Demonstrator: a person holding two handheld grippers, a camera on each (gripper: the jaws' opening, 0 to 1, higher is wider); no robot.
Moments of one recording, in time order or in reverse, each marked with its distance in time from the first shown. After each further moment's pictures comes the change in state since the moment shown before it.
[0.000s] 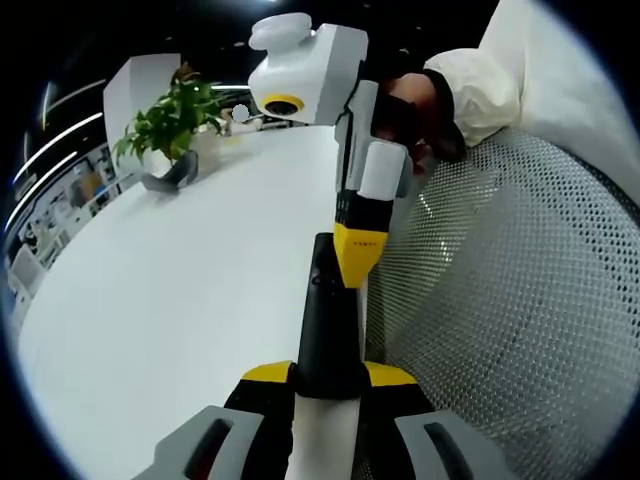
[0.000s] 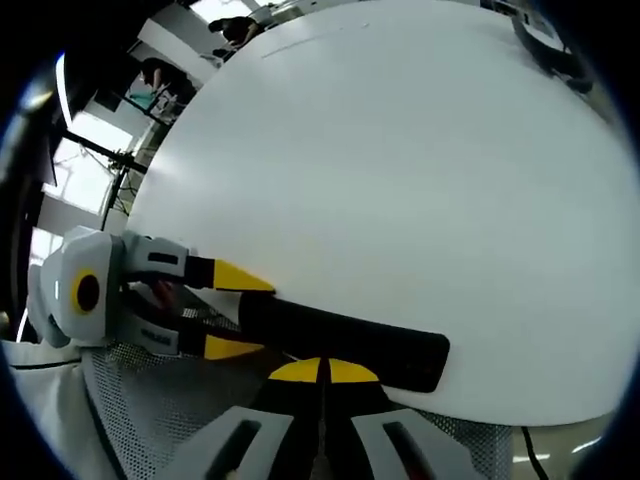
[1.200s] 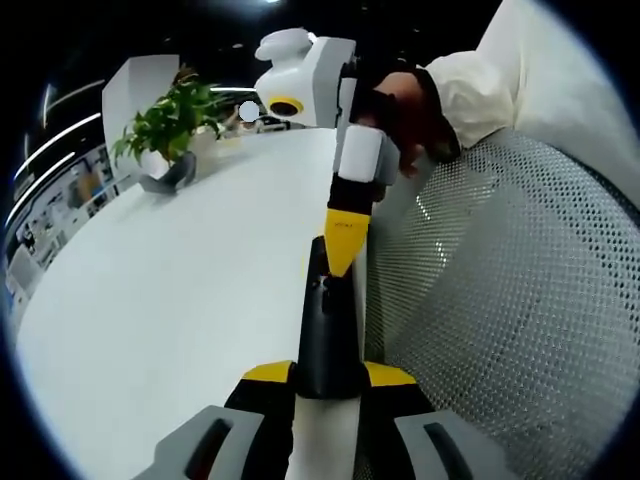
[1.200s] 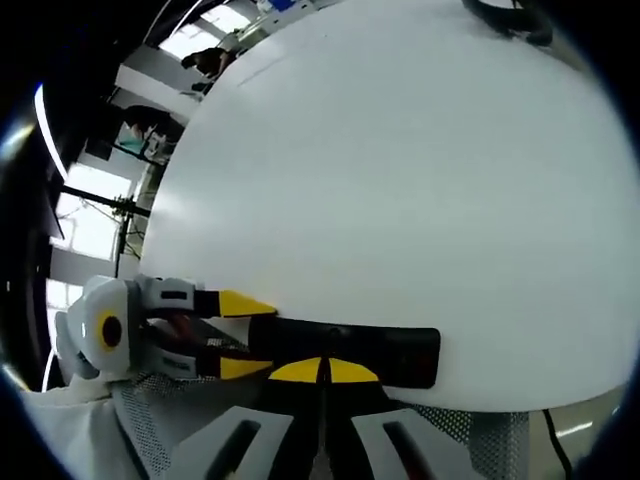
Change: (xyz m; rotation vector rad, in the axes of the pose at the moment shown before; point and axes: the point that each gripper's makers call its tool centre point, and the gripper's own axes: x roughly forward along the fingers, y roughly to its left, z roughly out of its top) left arm 0.001 0.001 0.000 -0.001 -0.012 -0.015; right arm -0.003 -0.003 0.010 0.155 -0.053 0.072
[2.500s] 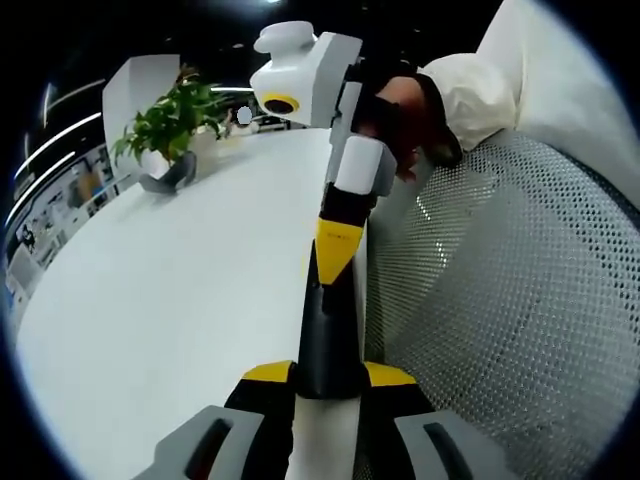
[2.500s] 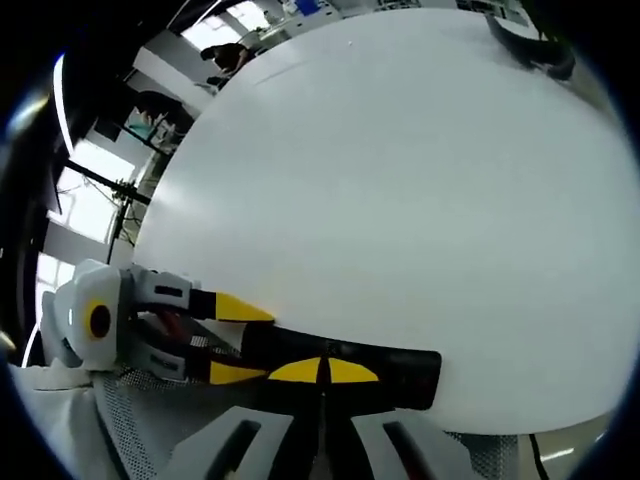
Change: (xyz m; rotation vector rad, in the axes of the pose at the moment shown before) left arm 0.000 -0.001 0.000 -0.002 -0.001 0.000; right arm 0.003 0.000 0.008 -0.098 -0.055 -0.033
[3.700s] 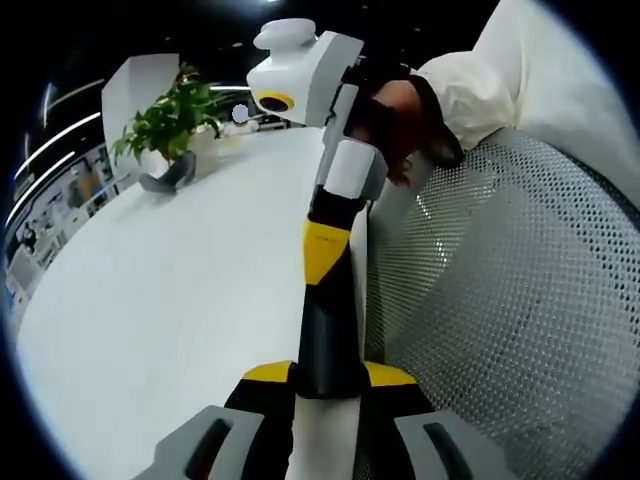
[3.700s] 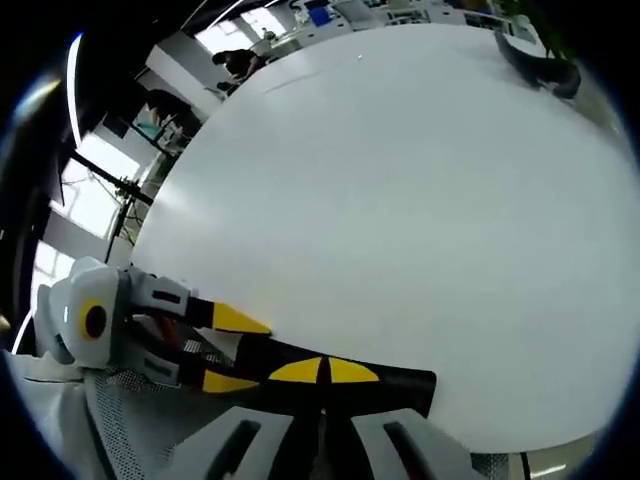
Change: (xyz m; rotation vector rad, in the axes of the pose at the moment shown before) left arm 0.000 0.000 0.000 0.003 0.007 0.001; right arm 0.000 -0.001 0.010 -0.063 -0.054 -0.020
